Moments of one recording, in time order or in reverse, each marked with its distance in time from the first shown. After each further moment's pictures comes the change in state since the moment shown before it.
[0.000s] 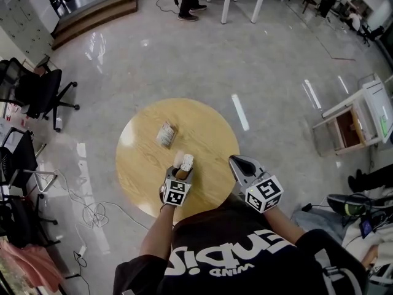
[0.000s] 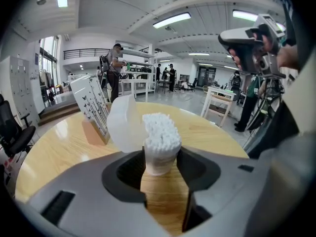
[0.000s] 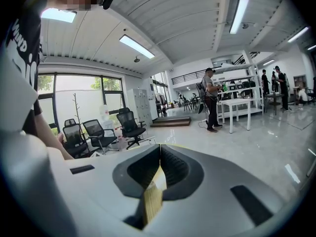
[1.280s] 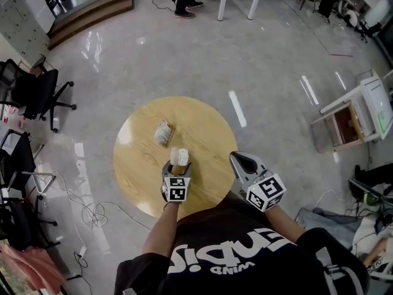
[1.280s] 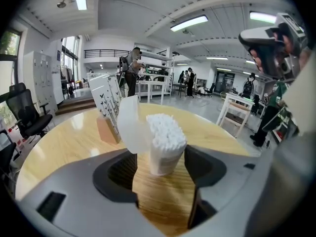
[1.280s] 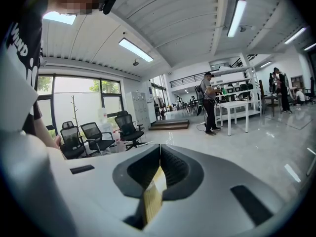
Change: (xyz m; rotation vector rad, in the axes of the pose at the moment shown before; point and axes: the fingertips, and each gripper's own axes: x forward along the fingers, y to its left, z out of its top) left arm 0.003 0.023 0.007 -0.143 -0.038 0.159; right arm -0.005 -0.001 0.015 0.003 -0.040 -0.019
